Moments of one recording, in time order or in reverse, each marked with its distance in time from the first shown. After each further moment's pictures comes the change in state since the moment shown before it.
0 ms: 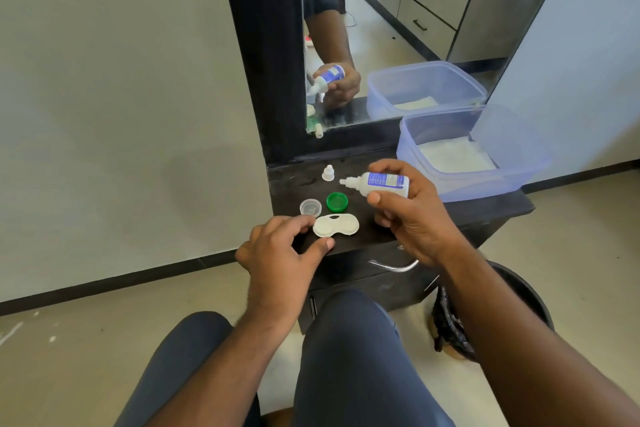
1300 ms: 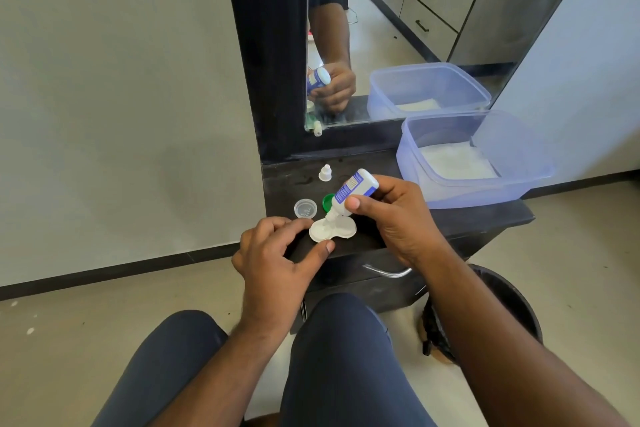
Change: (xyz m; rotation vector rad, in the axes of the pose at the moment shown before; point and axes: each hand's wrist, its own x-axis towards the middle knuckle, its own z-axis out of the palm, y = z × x) left_hand -0.004 -0.012 0.017 -0.088 0.078 0.015; right_hand 0.007 0.000 0.016 -0.144 -0.014 -0.005
